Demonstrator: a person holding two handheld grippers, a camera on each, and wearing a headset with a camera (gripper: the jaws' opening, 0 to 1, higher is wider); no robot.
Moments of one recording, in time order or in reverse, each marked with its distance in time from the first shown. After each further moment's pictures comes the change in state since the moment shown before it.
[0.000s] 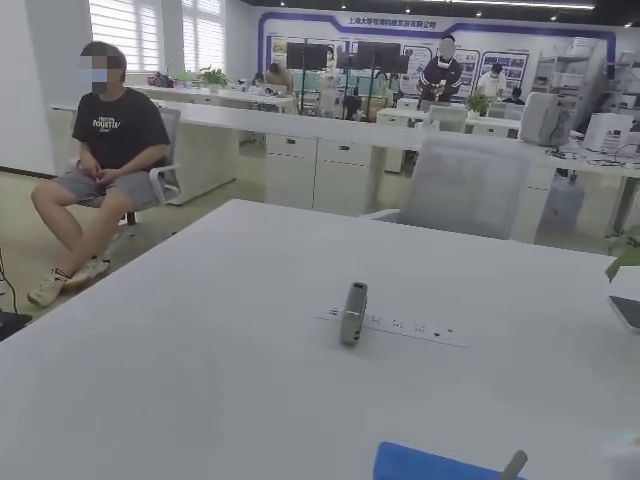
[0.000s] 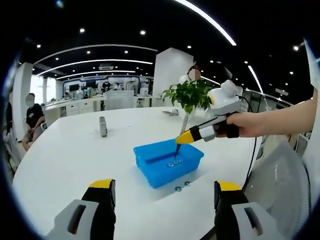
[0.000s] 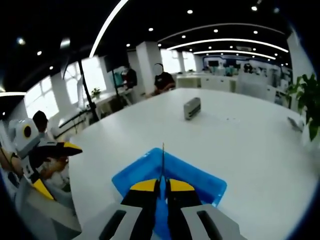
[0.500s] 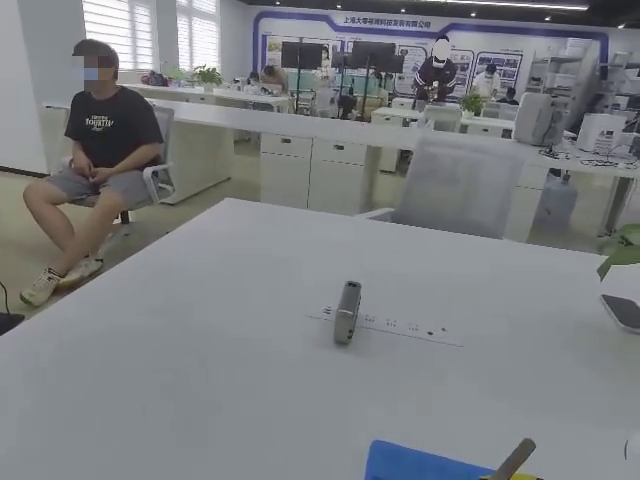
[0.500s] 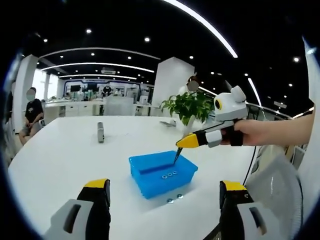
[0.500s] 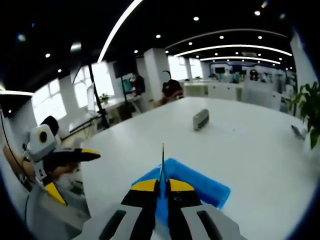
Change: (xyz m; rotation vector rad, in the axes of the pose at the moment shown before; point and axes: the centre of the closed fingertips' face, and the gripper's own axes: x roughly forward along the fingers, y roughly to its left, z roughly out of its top) left arm -0.002 -0.013 0.030 -0.085 -0.163 -0.059; right arm -0.022 0.027 0.020 -0.017 -0.052 0.070
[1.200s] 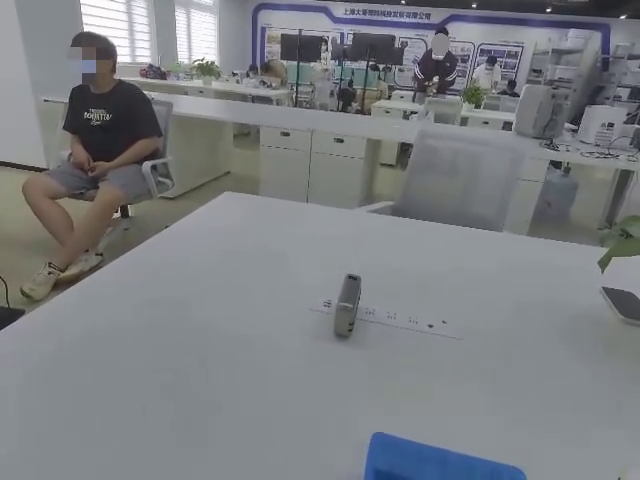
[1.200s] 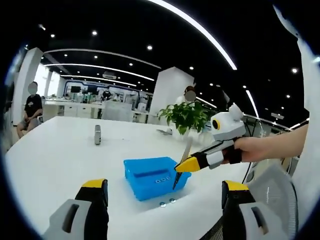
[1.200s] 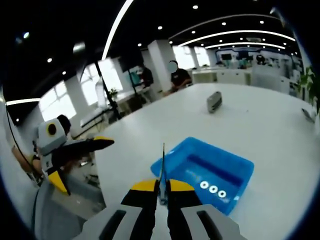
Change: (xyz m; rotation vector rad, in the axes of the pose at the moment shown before) left arm -0.006 -0.004 -0.008 -0.034 -0.015 0.003; right arm 0.004 0.028 -0.043 0.065 0.089 0.103
